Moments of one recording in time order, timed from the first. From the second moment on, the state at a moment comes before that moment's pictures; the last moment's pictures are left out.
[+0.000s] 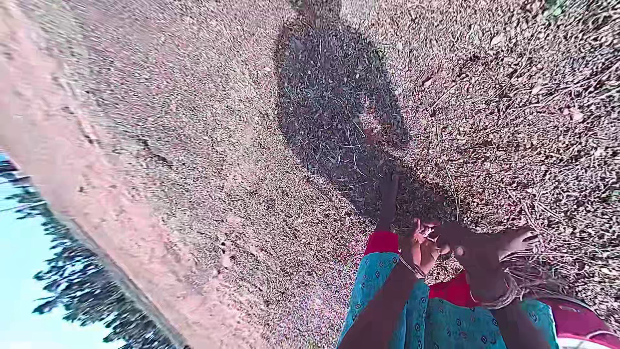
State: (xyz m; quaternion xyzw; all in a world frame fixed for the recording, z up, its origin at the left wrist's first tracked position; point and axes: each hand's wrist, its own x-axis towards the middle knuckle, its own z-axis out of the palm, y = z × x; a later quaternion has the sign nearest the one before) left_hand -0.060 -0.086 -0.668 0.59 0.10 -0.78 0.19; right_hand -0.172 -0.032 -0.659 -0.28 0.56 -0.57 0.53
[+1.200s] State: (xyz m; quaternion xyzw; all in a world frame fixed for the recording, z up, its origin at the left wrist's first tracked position) left_hand -0.056 -0.325 -0.576 0.66 0.06 -0.75 0.06; right_hand -0.260 -0.440 -0.653 -0.37 0.72 -0.01 0.58
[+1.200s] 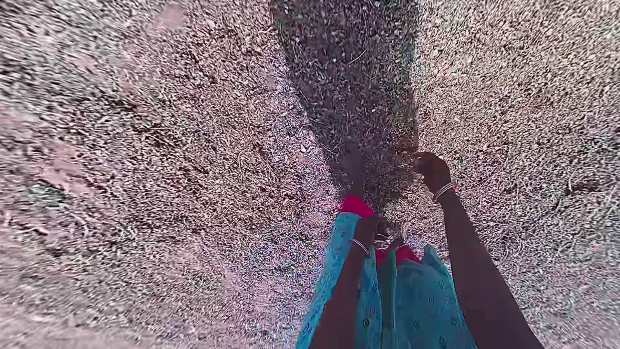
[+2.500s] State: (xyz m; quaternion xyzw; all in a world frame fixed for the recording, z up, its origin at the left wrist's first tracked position) left_hand -0.160 -0.374 -0.649 0.83 -0.12 -0.53 0.10; right_hand -0.304 -0.504 -0.736 -0.54 0.60 0.22 0.56
